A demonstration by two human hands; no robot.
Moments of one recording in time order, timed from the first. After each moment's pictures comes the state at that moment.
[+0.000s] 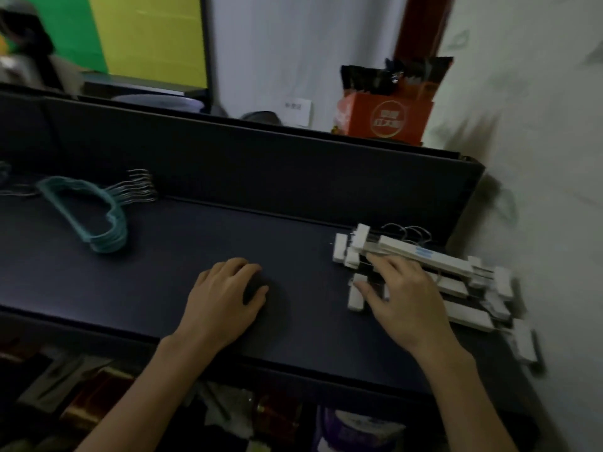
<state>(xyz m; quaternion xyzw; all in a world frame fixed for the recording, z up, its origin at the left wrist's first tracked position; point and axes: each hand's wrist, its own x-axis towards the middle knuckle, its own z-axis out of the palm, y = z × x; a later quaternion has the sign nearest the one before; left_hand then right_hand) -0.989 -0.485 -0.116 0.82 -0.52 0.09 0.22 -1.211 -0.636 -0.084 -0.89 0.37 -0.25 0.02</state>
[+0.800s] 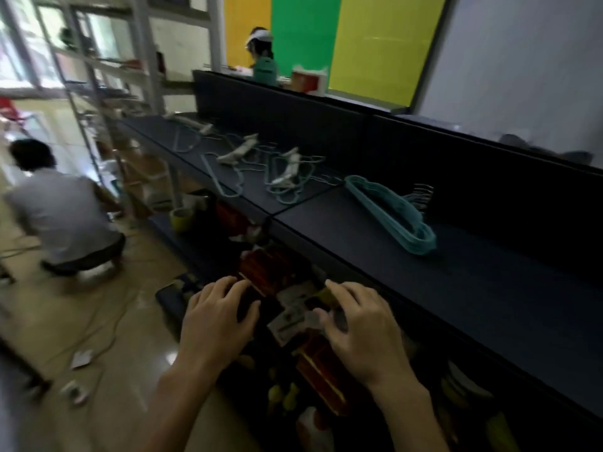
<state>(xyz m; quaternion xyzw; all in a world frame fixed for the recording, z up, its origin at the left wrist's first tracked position) -0.806 -0.092 -0.168 0.94 -0.19 0.17 0.24 -0.904 -0.291 -0.128 -0.96 0.06 -0.22 0.15</state>
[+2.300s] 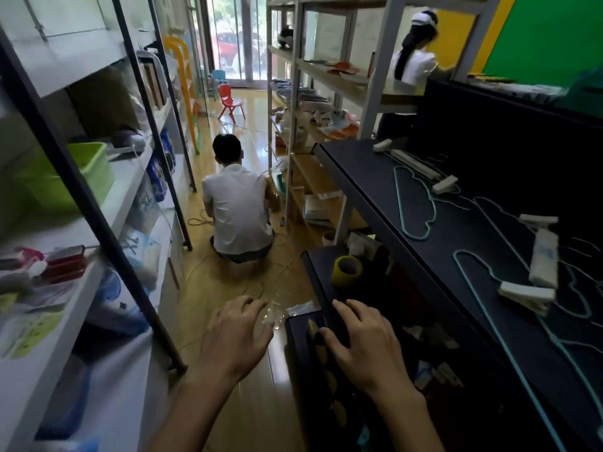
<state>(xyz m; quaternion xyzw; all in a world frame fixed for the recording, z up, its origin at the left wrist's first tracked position) -0.405 0.181 -0.213 0.98 0.05 0.12 0.17 -0.380 -0.032 -0.191 -0.97 -0.15 -0.08 0.16</state>
